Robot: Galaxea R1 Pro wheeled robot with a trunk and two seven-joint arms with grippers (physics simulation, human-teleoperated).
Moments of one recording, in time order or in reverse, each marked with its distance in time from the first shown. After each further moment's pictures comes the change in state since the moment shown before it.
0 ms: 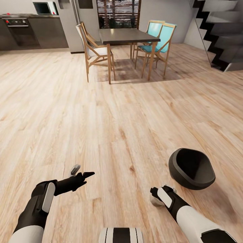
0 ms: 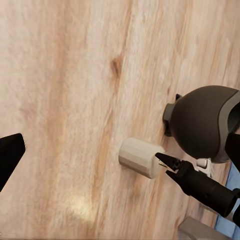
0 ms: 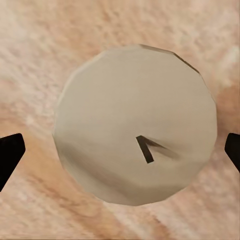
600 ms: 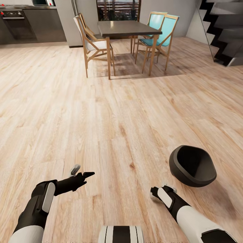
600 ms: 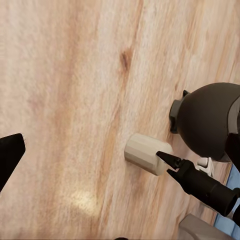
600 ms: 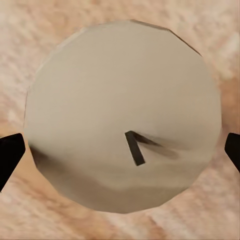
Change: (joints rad) left arm 0.000 0.000 -0.001 0.000 0.000 0.001 0.000; right arm 0.000 -0.002 0.000 0.000 0.004 -0.017 0.000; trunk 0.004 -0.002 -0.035
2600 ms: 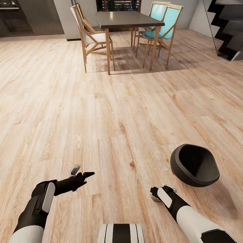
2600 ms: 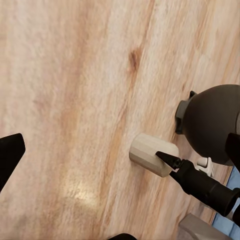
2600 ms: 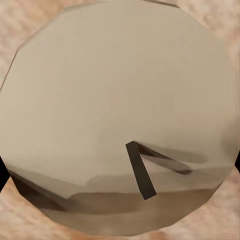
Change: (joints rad) left arm 0.000 0.000 0.000 0.000 0.001 0.000 0.000; right arm 0.000 0.002 0.000 0.000 0.001 0.002 0.000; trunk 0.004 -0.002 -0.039
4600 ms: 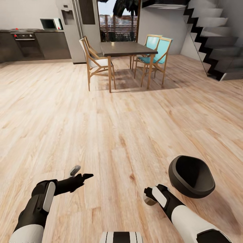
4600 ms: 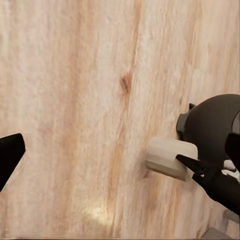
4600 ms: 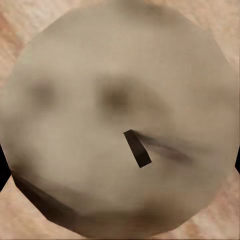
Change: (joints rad) left arm -0.007 0.001 -0.002 0.000 -0.047 -0.004 0.073; right arm 0.000 0.045 0.018 -0.025 0.010 0.081 0.008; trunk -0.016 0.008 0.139
